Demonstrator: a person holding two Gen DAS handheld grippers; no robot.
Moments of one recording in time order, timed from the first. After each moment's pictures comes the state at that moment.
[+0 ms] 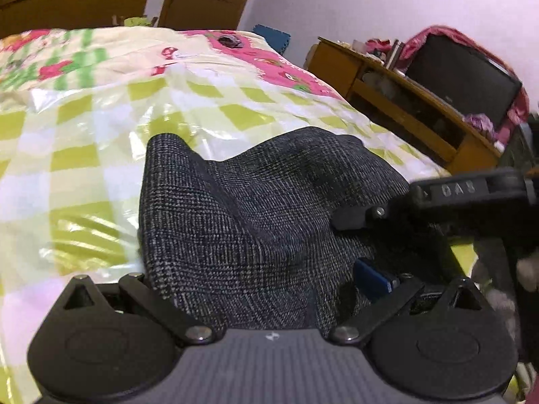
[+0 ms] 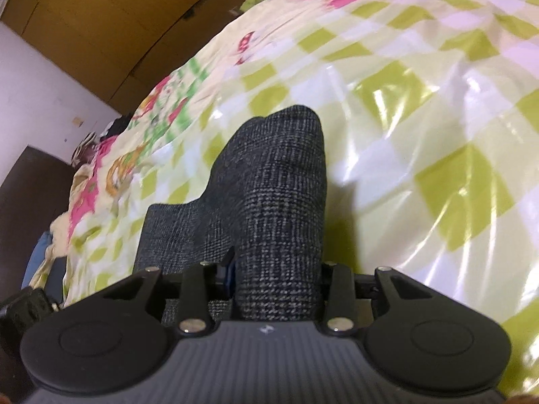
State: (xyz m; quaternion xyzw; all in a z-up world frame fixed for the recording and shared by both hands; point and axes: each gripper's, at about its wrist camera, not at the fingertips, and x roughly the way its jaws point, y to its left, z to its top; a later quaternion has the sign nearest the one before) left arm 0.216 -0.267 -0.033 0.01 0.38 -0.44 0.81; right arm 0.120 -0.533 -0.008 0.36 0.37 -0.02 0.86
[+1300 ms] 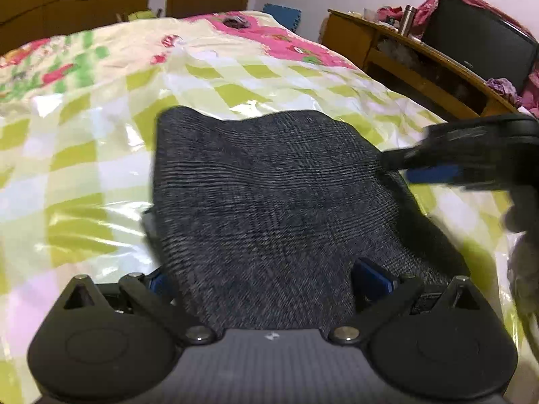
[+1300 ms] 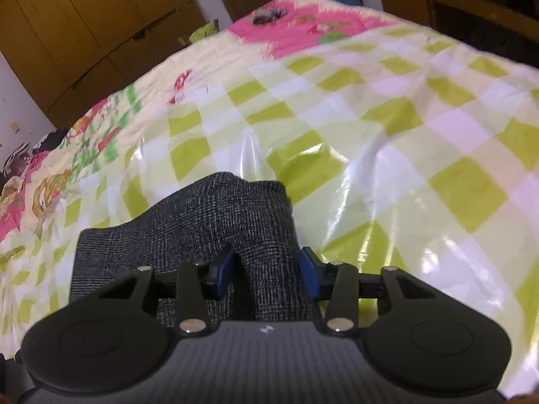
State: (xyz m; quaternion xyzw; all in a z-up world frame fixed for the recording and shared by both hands) left arm 0.201 -0.291 -0.034 0.07 0.39 -0.40 0.83; right arm 0.092 -0.540 0.025 0.24 0.33 -0.18 0.89
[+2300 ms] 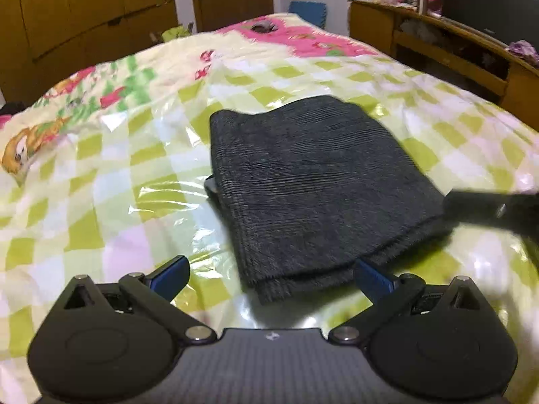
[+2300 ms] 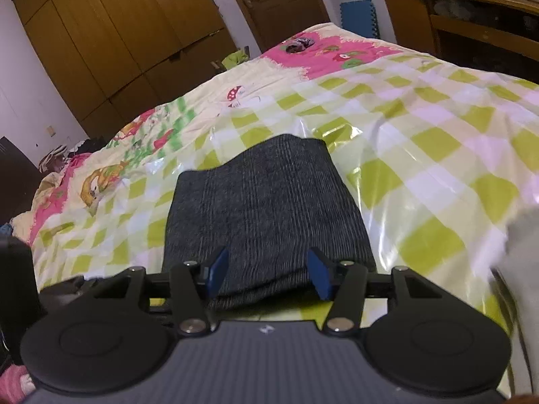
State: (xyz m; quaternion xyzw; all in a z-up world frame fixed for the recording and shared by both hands) left arm 0.121 -0.261 0.004 0.16 0.37 -0.32 0.86; right arm -0.017 -0.438 0.054 0.26 0.30 -0.14 0.91
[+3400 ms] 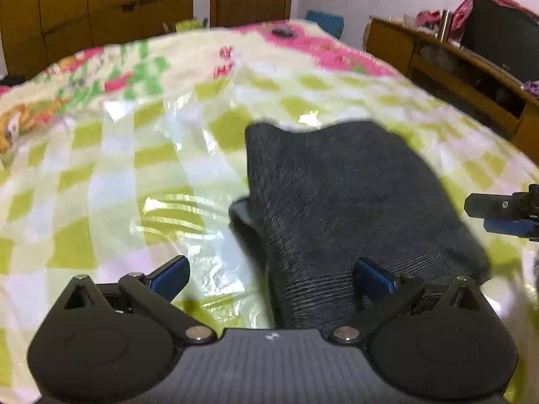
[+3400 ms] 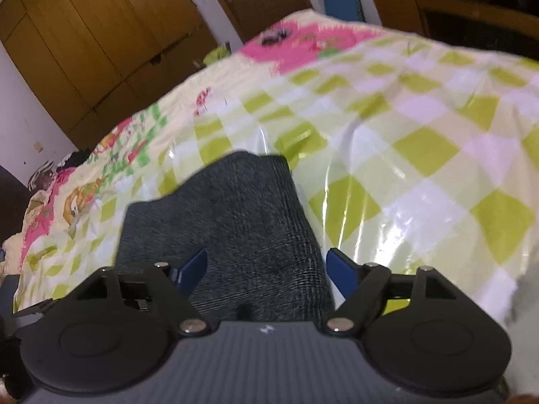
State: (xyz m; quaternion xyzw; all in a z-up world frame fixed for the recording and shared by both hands) left arm 0.196 -0.259 -0.021 0.09 0.39 -0.32 0.86; right arm 0.040 -0.525 0.009 0.30 0.32 -0.13 0.89
